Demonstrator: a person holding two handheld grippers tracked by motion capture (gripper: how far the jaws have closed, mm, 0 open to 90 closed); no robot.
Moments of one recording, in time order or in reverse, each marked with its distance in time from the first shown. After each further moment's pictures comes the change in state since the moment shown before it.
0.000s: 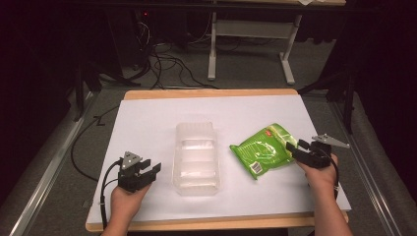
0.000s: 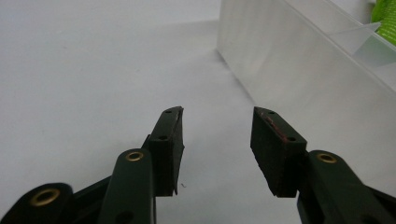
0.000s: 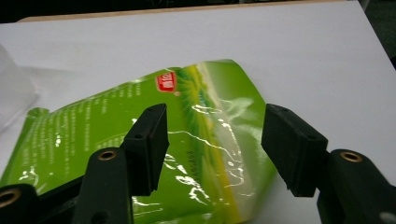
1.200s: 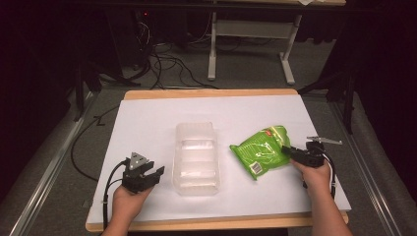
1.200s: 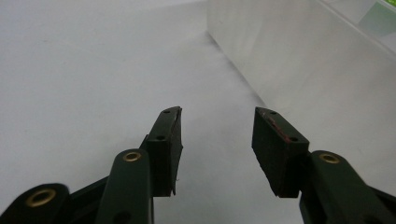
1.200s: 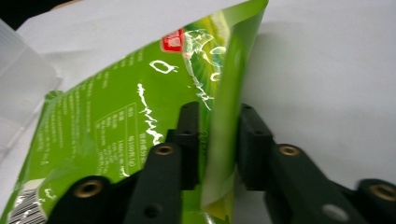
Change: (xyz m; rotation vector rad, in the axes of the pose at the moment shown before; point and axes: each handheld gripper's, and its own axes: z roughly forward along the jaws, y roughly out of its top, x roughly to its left) left arm -0.011 -0.002 0.009 0.058 -0.006 0.082; right arm -0.011 -0.012 0.028 0.131 0.160 0.136
